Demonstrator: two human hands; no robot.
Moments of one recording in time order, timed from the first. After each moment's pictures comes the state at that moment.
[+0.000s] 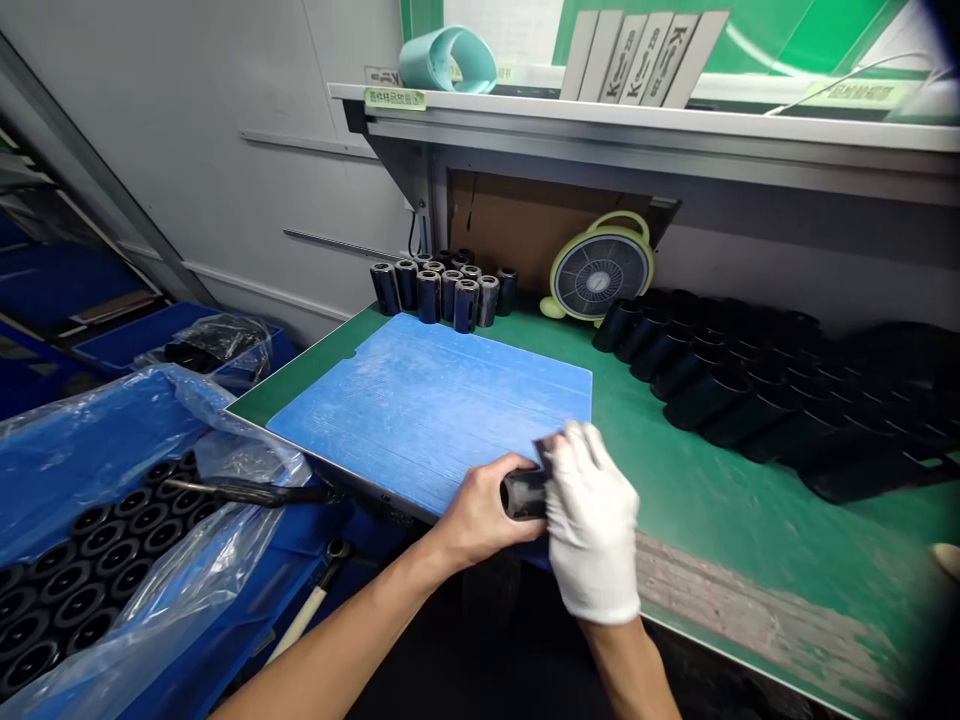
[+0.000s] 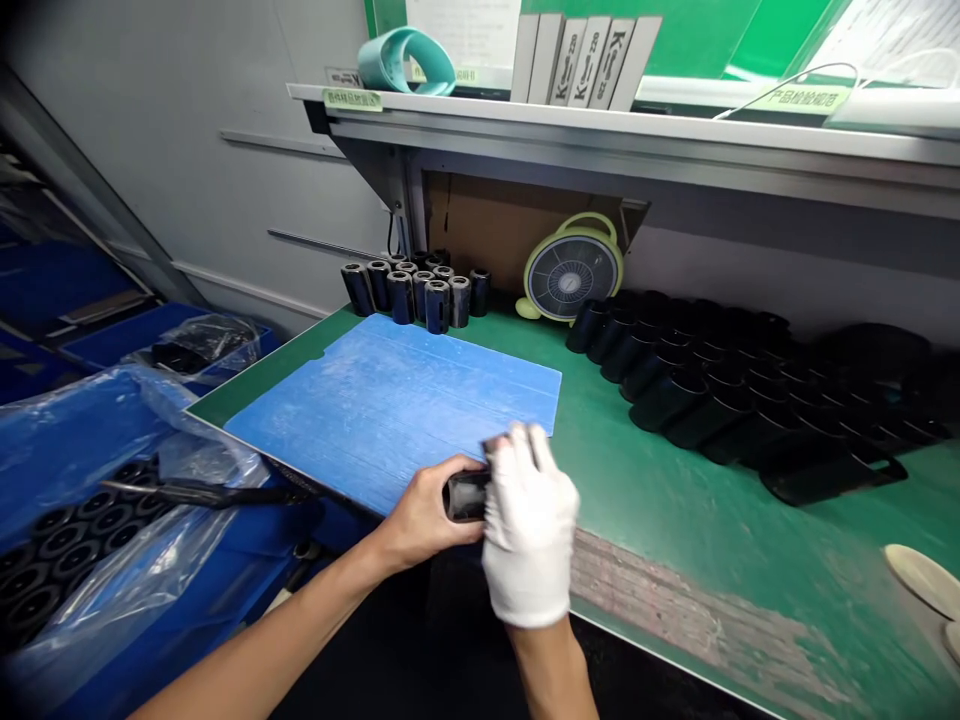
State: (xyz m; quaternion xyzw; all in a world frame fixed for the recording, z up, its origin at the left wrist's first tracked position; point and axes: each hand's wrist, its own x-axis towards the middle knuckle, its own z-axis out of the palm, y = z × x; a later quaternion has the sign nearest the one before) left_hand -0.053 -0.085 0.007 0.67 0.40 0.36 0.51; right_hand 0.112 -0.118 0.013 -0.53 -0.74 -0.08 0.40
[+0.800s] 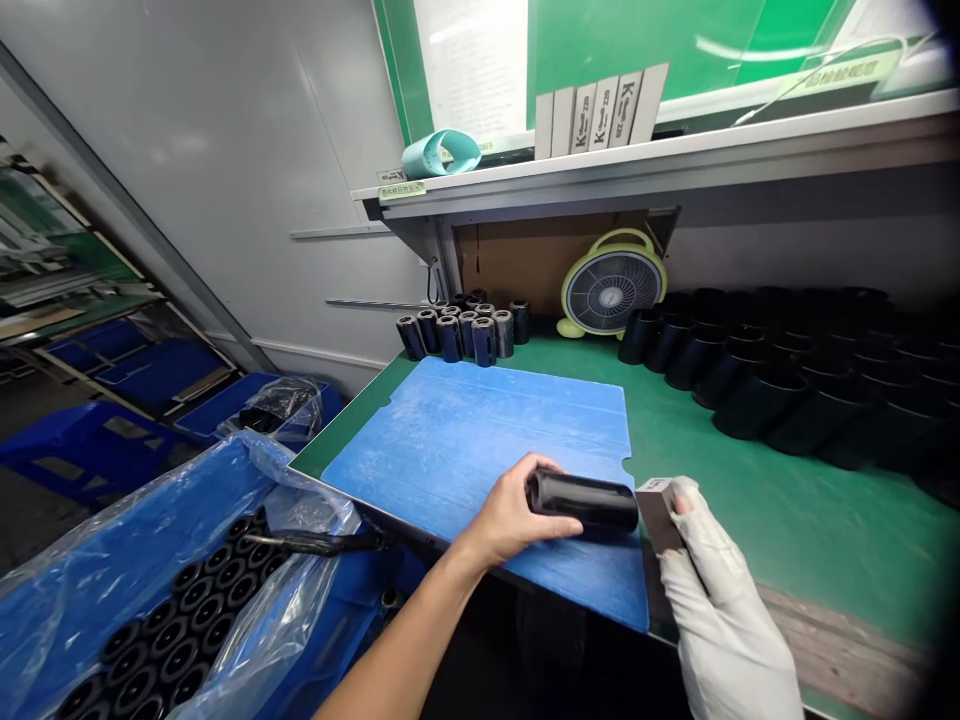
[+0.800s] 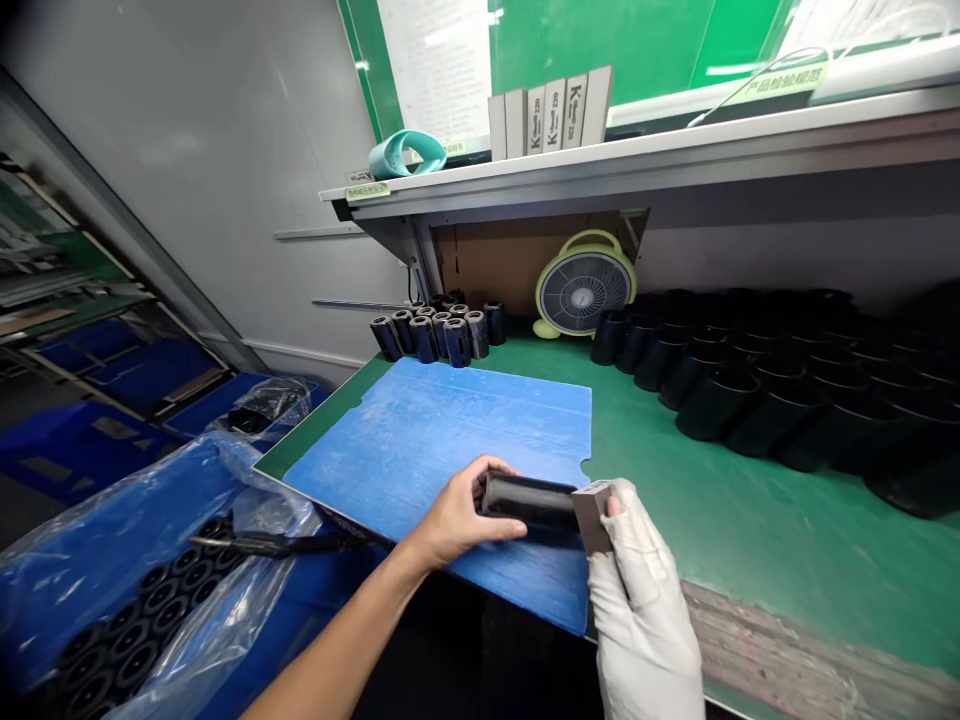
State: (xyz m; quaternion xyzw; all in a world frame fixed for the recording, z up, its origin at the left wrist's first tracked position) left_hand -0.064 -0.052 0.019 0.66 0.38 0.34 0.54; right_hand 0.115 -0.165 -0.002 -0.61 -0.49 0.13 0.61
